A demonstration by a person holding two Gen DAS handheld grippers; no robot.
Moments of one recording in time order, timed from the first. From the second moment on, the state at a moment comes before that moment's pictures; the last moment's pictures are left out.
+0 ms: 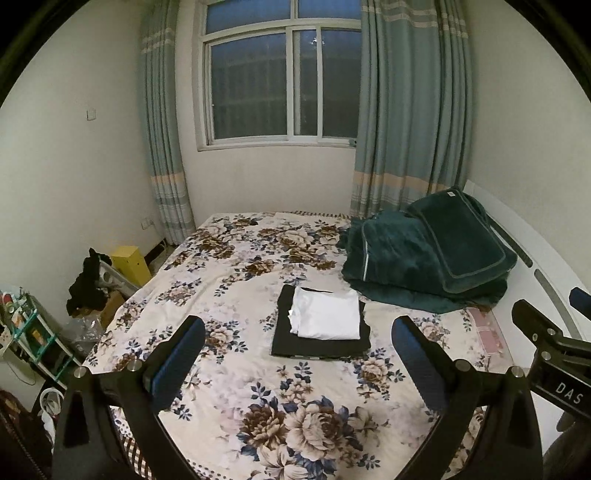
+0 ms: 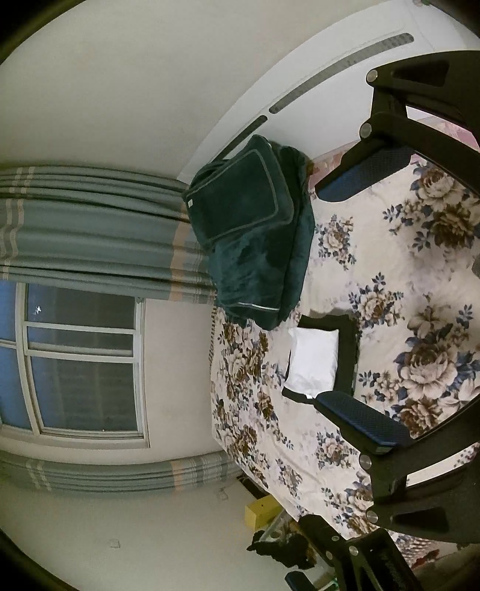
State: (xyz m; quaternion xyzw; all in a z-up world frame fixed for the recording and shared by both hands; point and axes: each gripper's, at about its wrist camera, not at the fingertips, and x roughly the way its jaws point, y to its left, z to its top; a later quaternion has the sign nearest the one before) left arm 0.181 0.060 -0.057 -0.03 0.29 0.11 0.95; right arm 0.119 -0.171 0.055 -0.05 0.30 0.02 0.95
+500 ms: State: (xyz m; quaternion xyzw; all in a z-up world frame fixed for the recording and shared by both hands) left arm 0.170 0.061 -0.055 -0.03 0.29 0.12 0.95; right arm 0.116 -0.173 0.056 -0.05 0.30 0.04 0.95
